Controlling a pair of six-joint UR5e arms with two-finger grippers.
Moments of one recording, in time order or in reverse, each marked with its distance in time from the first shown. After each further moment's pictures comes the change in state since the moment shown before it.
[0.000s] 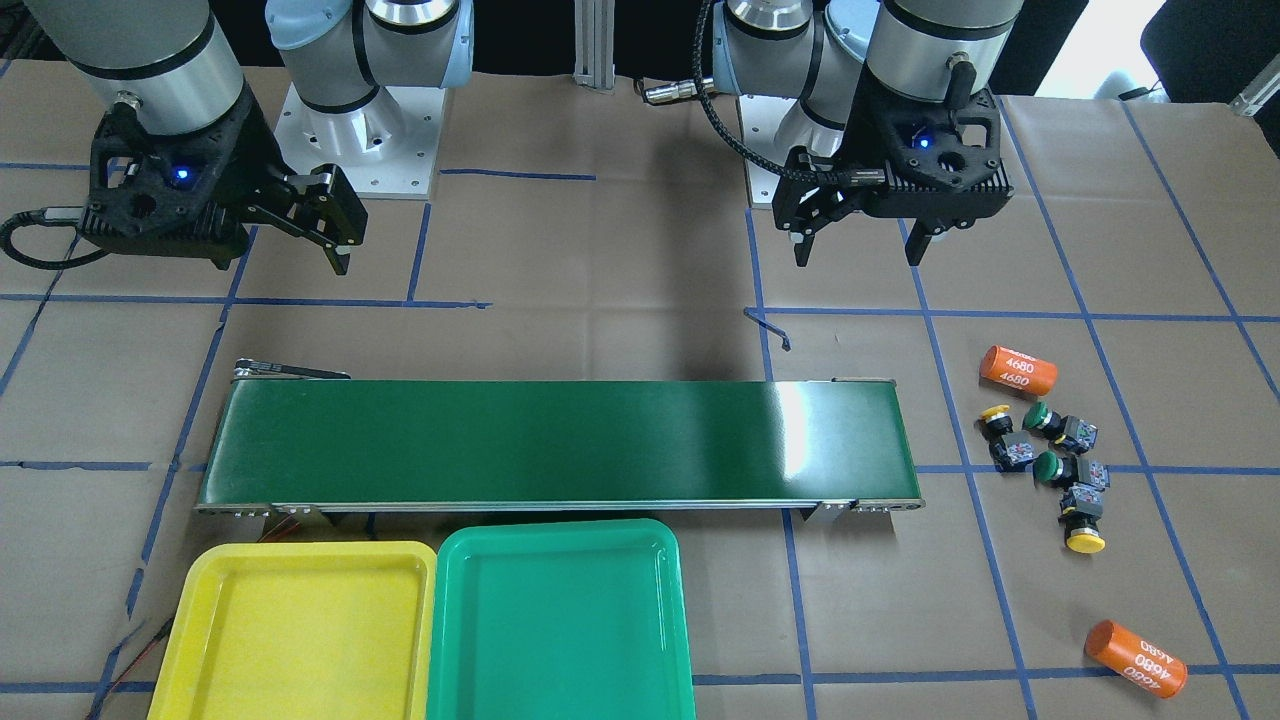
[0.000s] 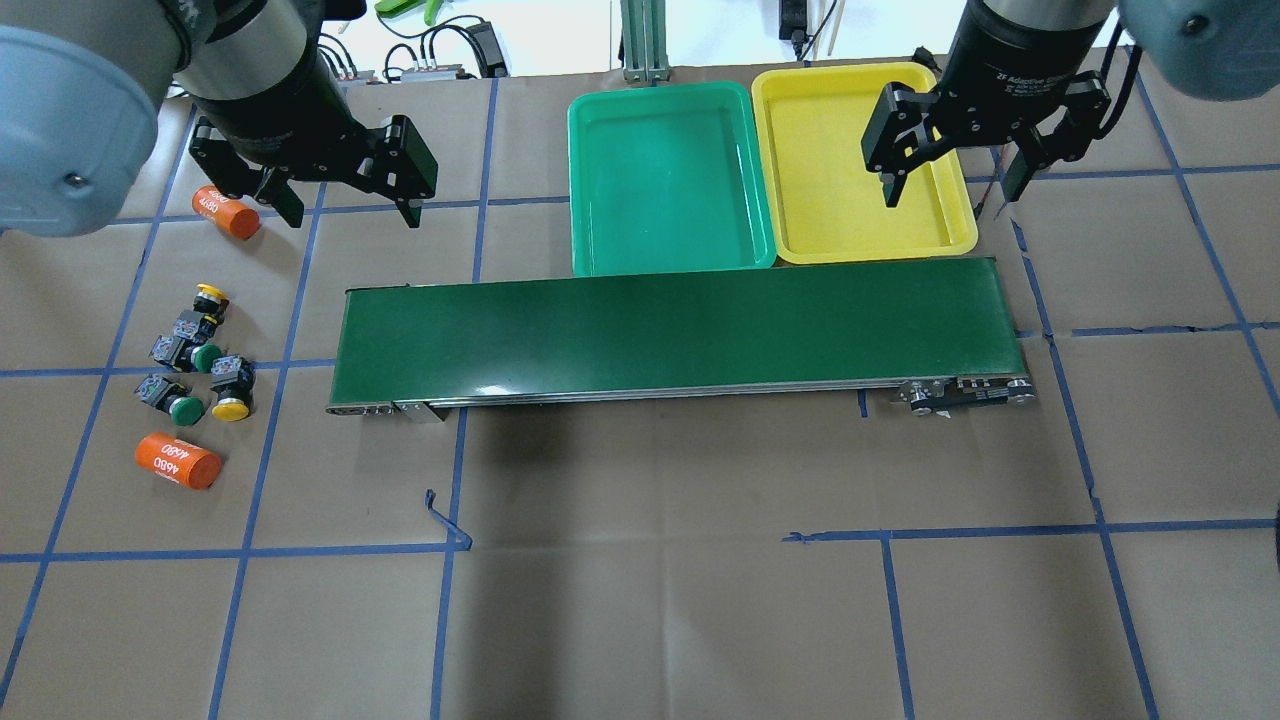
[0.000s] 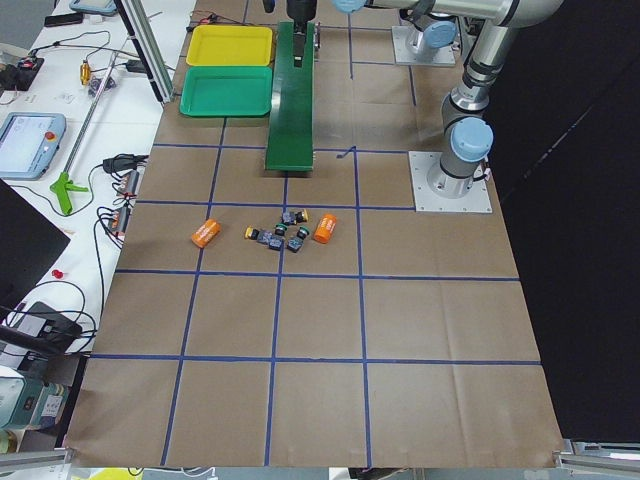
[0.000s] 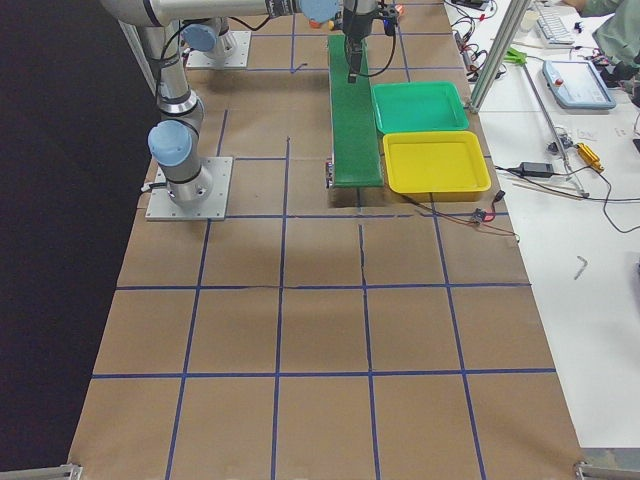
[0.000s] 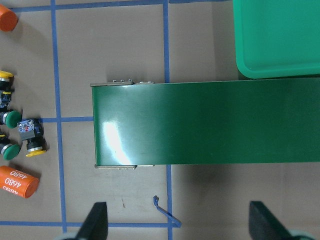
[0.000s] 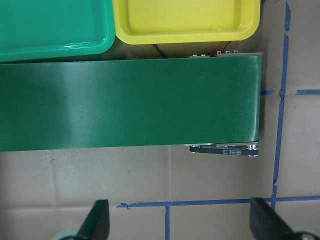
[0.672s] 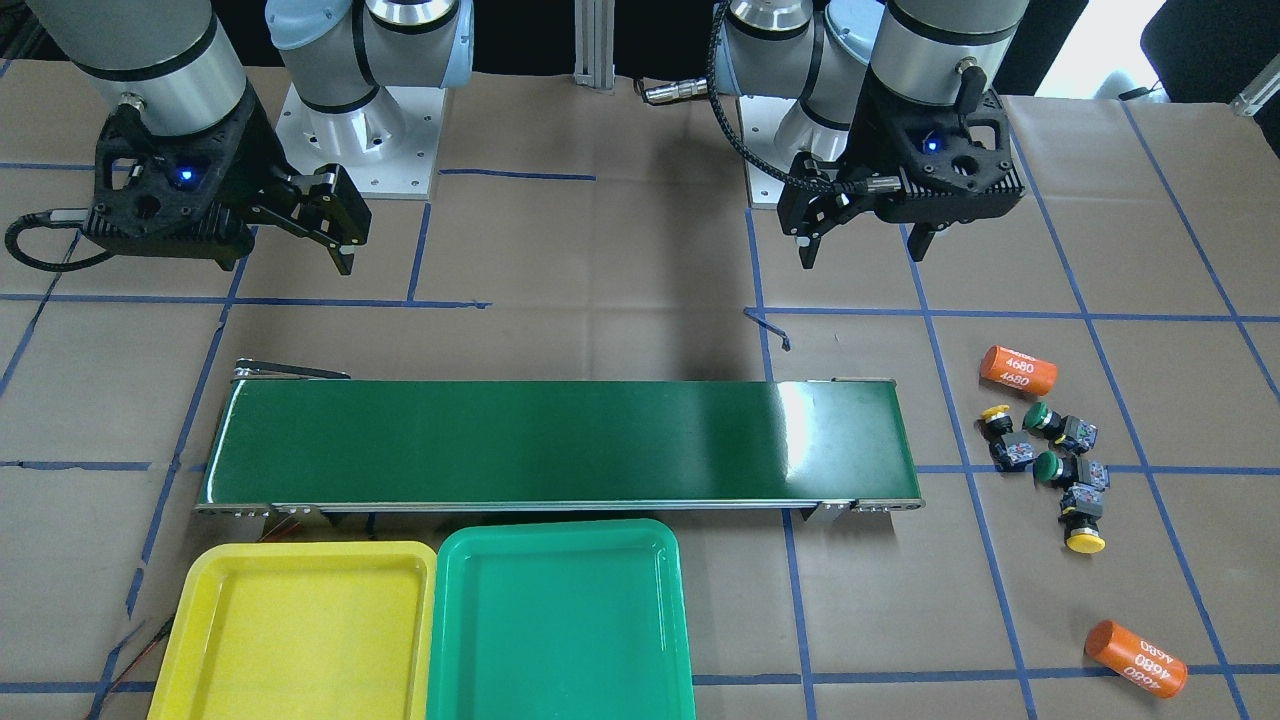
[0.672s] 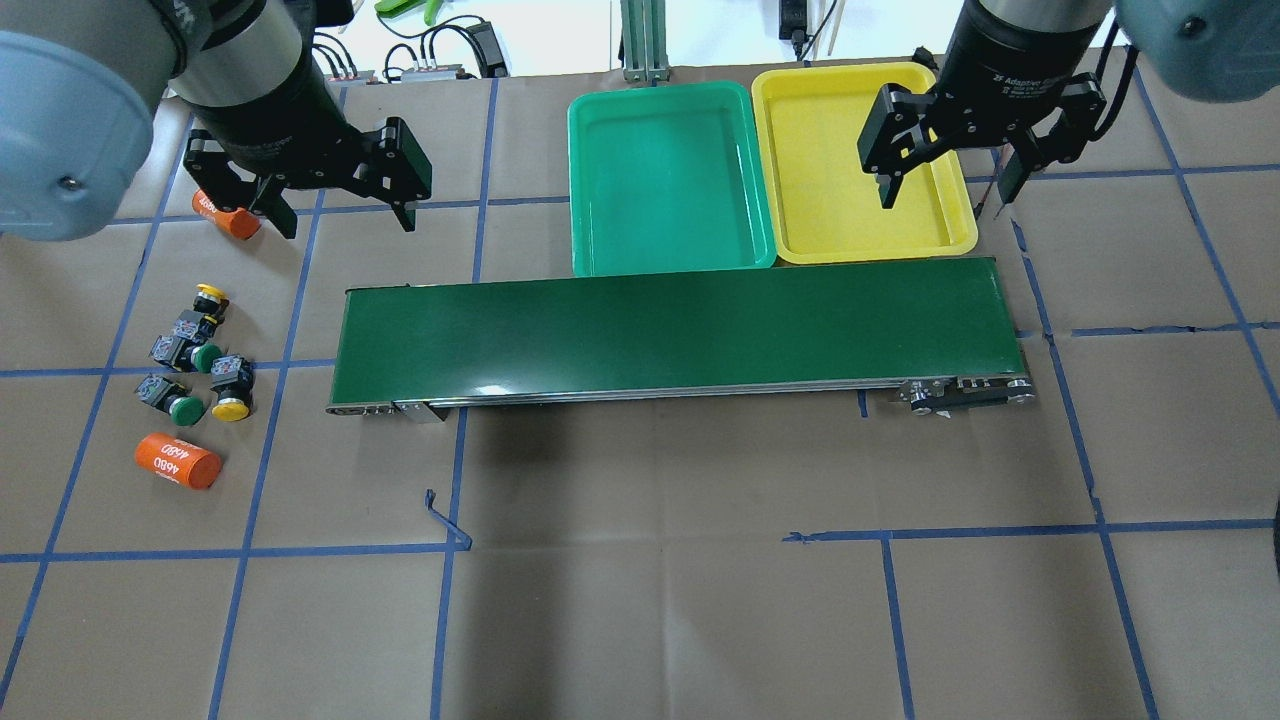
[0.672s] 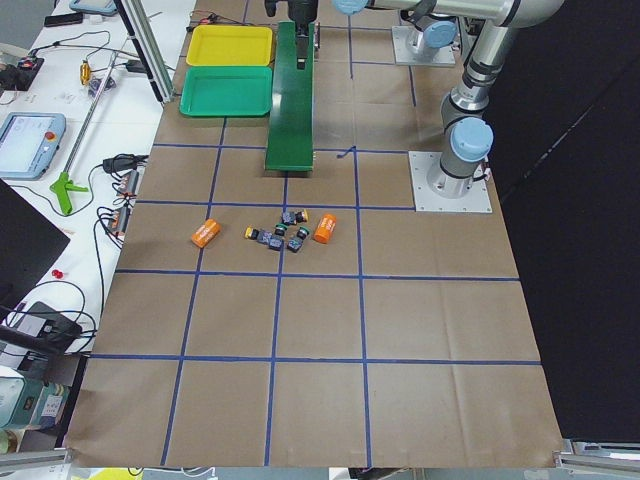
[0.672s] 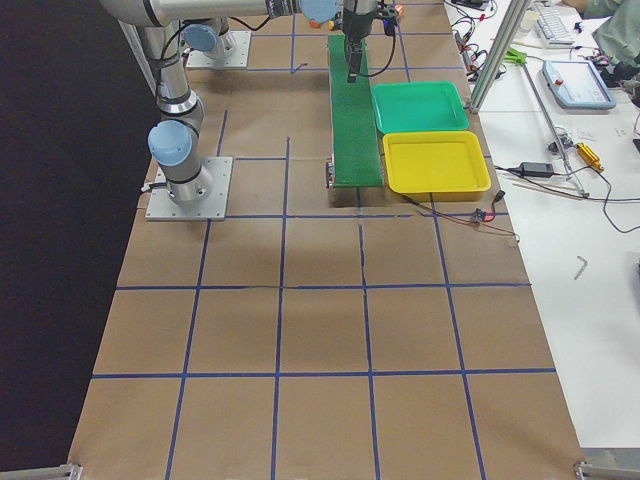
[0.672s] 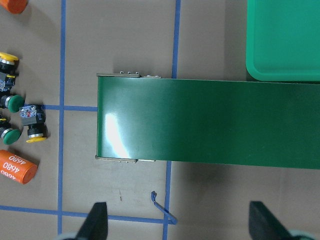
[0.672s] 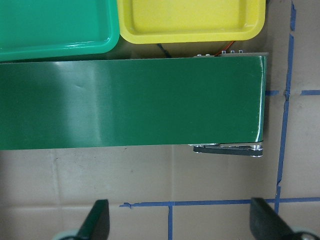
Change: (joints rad) left arm 0.011 -0.001 -0.007 -0.010 0.005 -0.064; right arm 0.001 0.000 0.002 -0.001 0.011 -0.003
